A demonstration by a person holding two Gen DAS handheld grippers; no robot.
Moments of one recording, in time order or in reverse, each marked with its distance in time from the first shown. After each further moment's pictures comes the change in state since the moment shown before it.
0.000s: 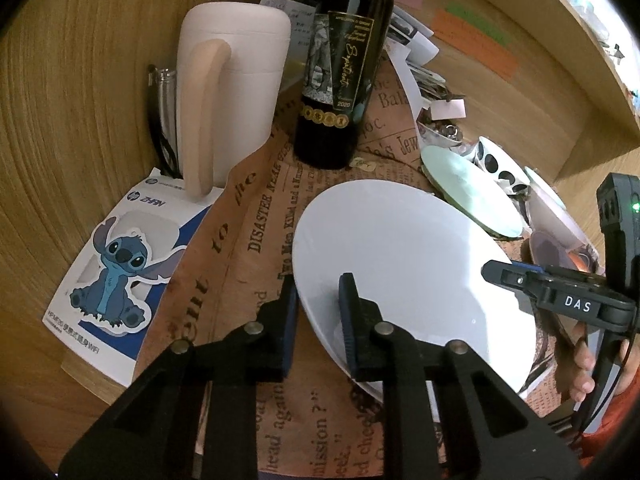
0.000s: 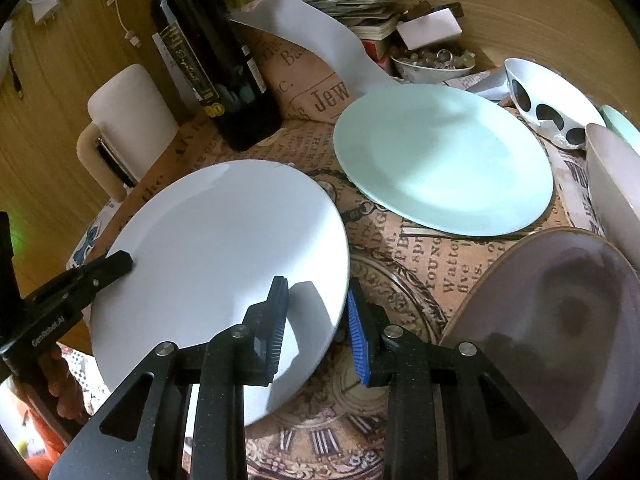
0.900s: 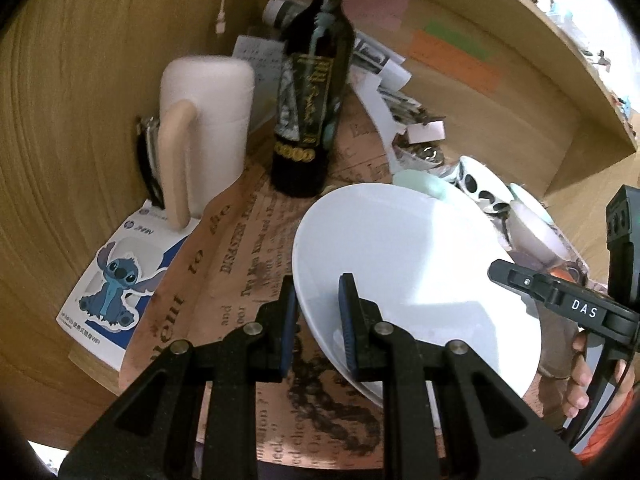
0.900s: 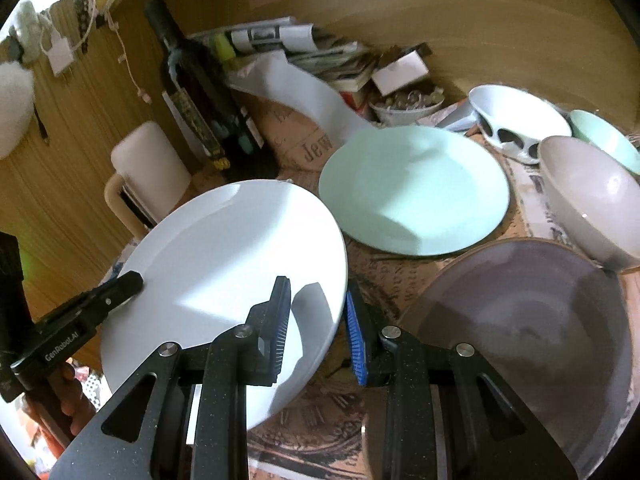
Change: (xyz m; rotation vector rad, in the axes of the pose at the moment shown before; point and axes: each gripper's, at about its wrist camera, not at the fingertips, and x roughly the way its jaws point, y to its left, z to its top) left arm -0.025 -0.037 0.009 0.018 -0.089 -0.001; right arm -0.048 -0.013 -0.006 0.063 -0.143 0.028
